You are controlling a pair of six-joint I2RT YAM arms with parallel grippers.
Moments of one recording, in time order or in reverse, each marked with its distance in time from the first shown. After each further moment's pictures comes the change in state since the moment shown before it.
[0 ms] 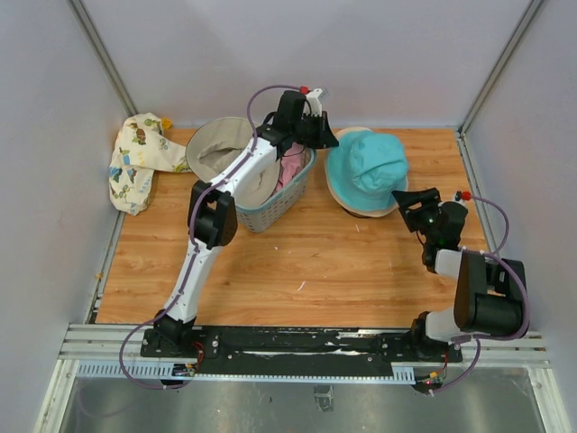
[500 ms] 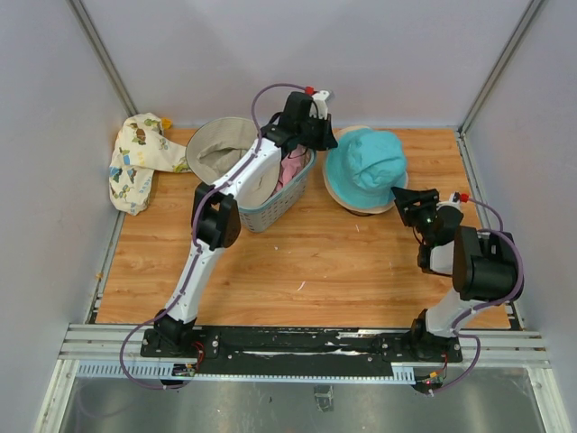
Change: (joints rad) left arm -0.031 0.020 0.066 -0.098 -0.126 0.108; right arm 0.009 0.233 -0.017 0.389 -0.027 0.135
